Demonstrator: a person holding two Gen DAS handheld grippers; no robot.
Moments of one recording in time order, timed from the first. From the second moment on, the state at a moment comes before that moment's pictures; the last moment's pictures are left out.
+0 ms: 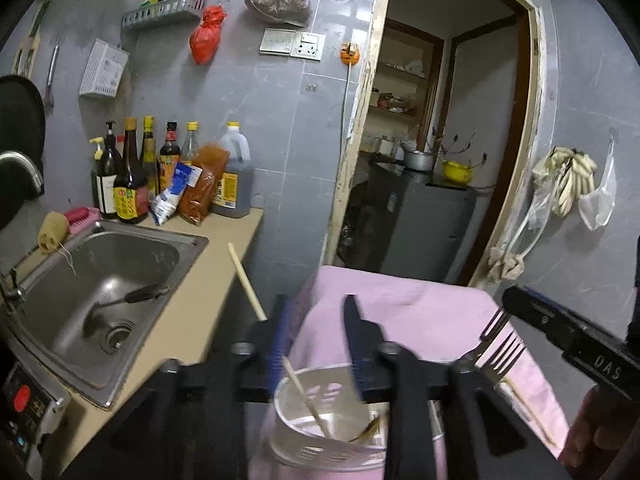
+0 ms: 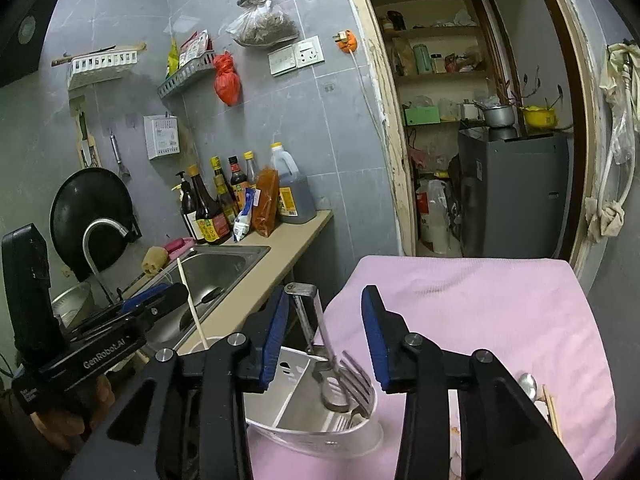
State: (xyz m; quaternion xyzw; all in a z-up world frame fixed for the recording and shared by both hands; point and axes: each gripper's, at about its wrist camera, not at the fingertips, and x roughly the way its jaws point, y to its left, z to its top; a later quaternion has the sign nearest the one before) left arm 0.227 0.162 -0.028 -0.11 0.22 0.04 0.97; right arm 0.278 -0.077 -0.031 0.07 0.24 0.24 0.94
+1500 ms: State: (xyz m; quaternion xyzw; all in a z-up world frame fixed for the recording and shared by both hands) left arm 0.217 -0.029 -0.022 -0.06 0.19 0.01 0.98; right arm 0.272 -0.322 -0.030 0.05 0.21 0.05 0.97
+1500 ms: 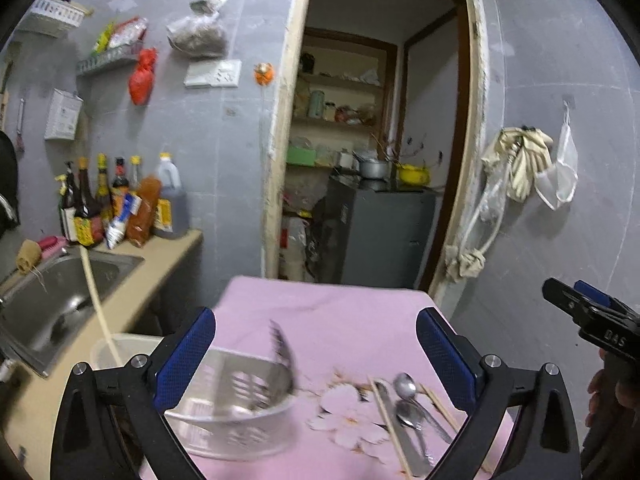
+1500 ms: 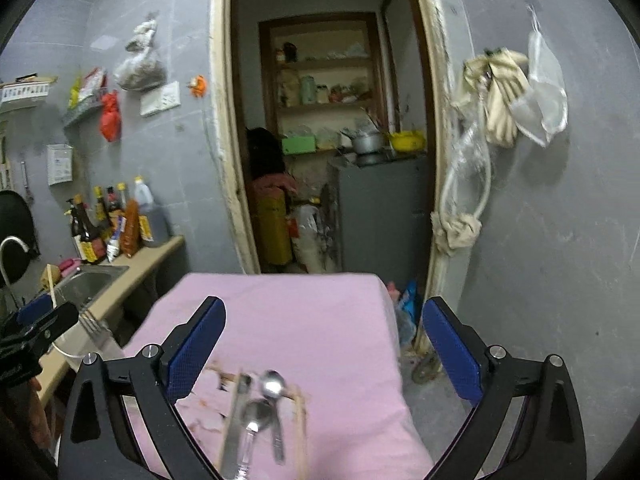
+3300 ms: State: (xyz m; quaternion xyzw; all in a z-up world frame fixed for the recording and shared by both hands) left arm 0.351 -0.089 -0.187 -0.10 0.47 -0.07 0.87; right arm 0.357 -0.275 -0.208 -0.03 0.45 0.11 0.89
